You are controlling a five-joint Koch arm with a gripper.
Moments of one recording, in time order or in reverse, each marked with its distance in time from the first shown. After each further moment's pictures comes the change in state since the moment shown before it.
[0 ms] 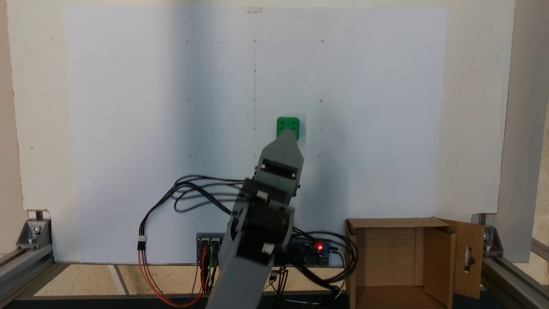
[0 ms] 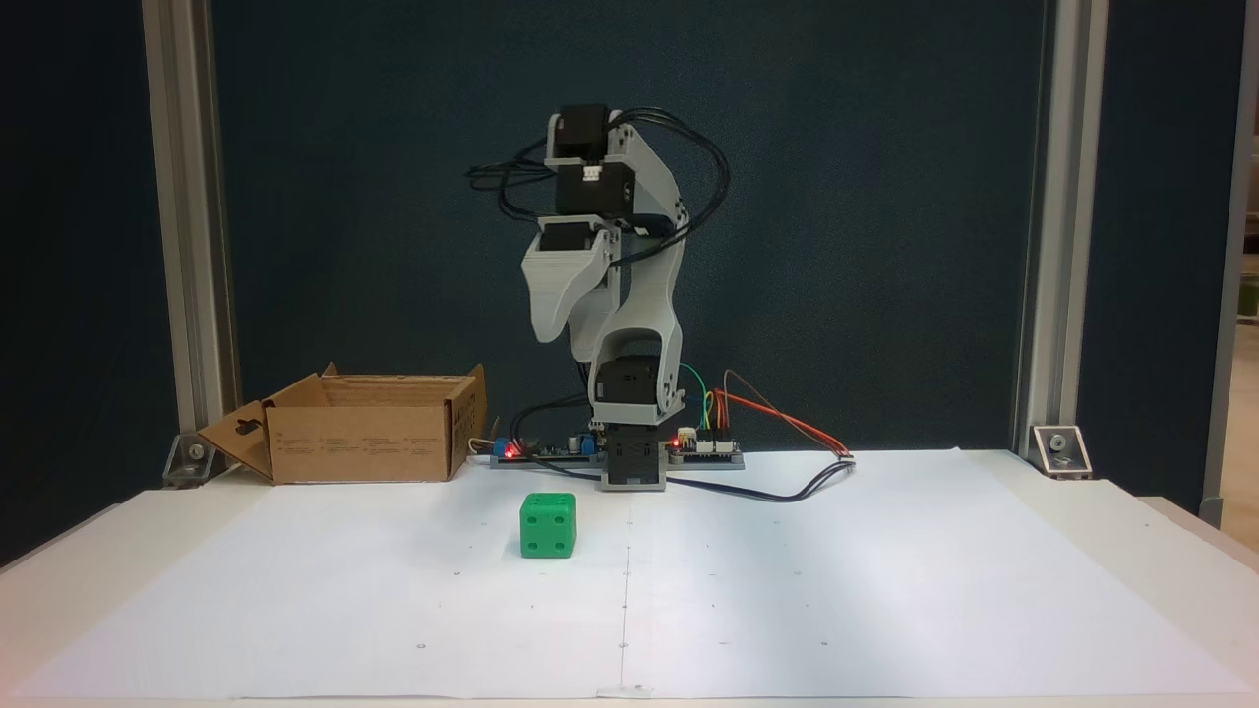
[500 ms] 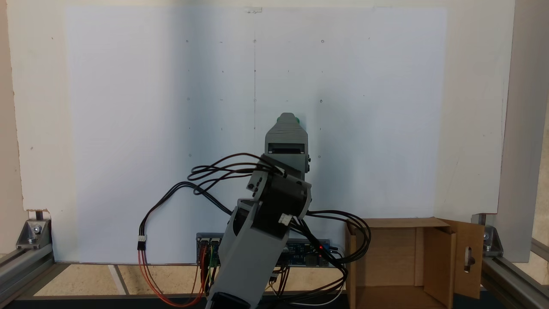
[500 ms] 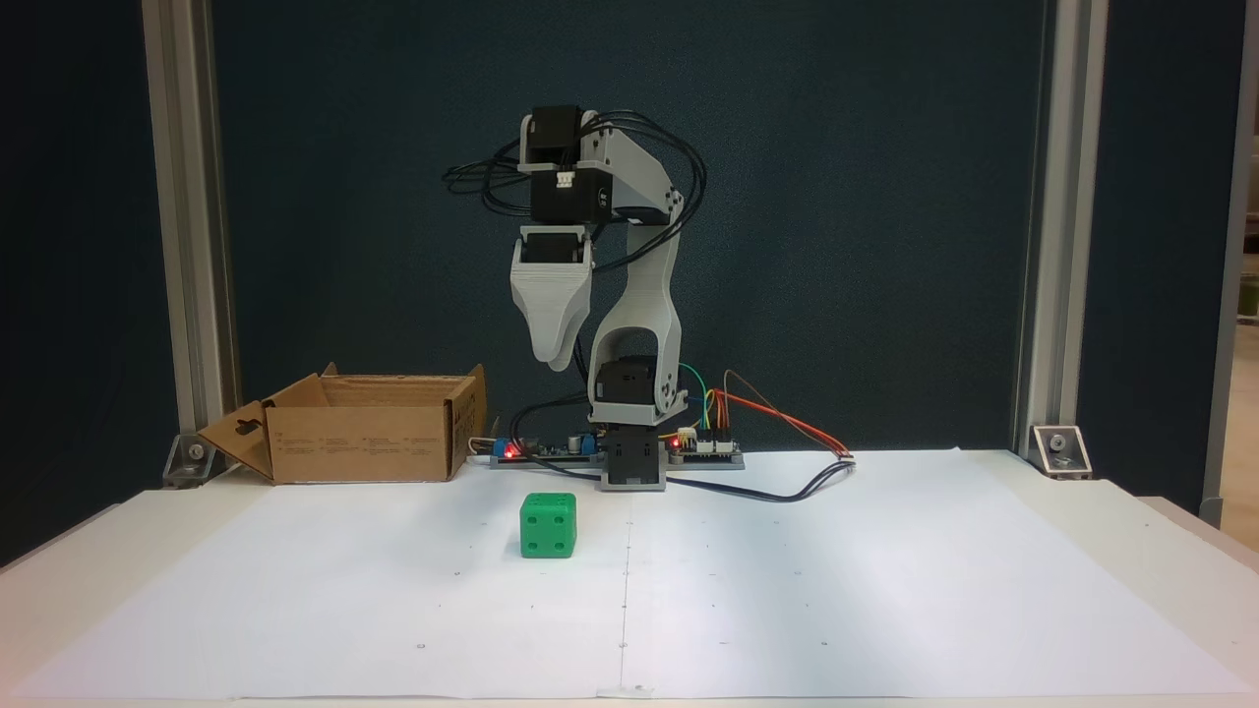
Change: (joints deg) arm 3.8 -9.7 -4.7 0.0 -19.9
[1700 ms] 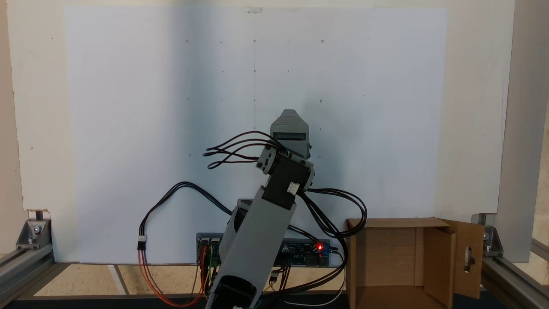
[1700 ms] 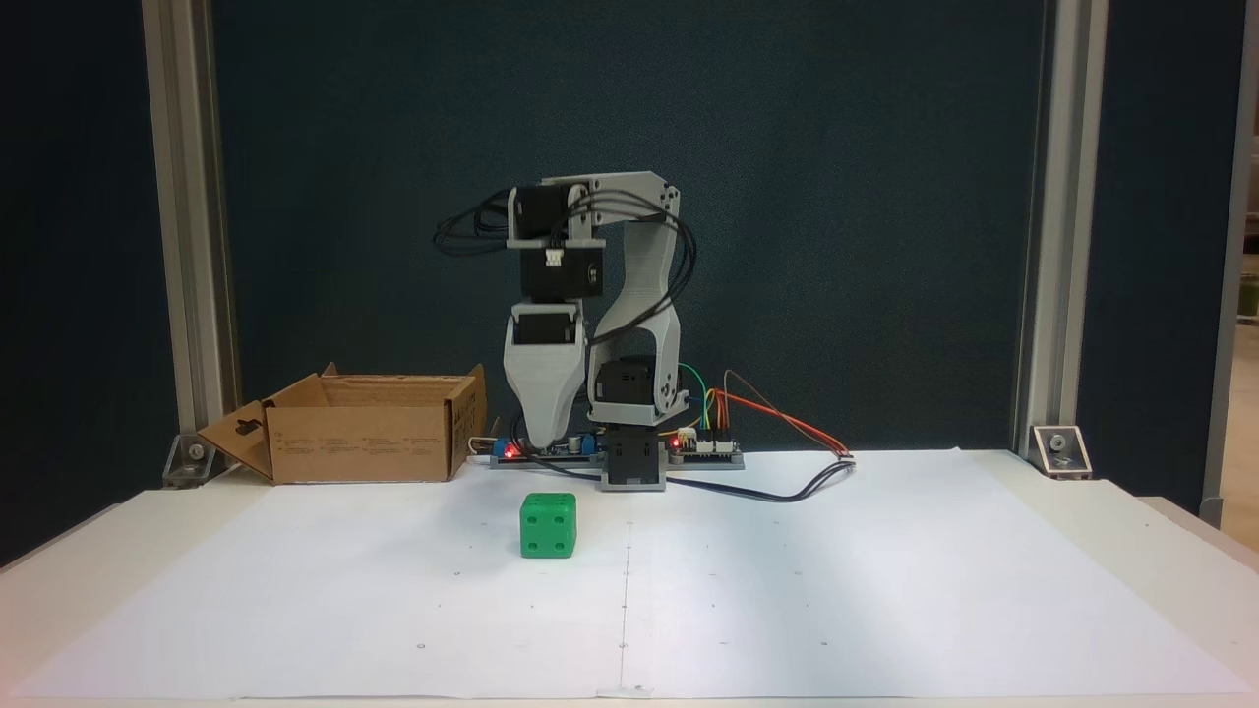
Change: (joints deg) arm 0.6 -3.6 18.1 -16.5 -0.2
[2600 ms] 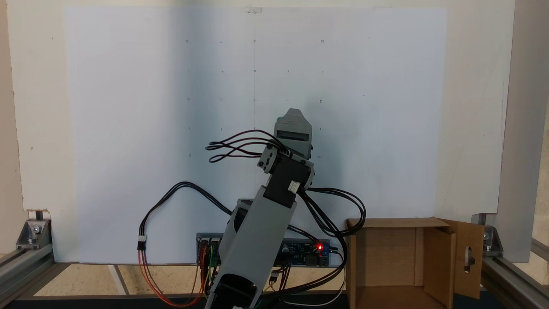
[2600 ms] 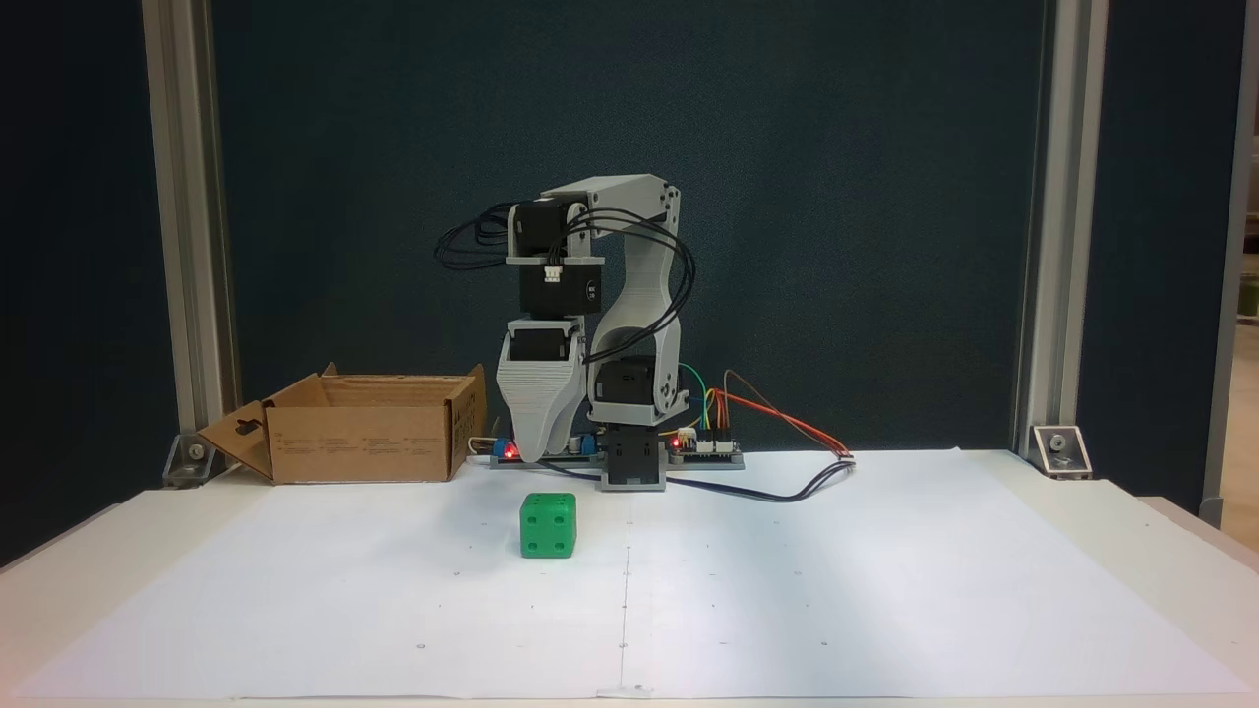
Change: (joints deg) arm 0.6 -0.1 2.9 -4.0 5.4
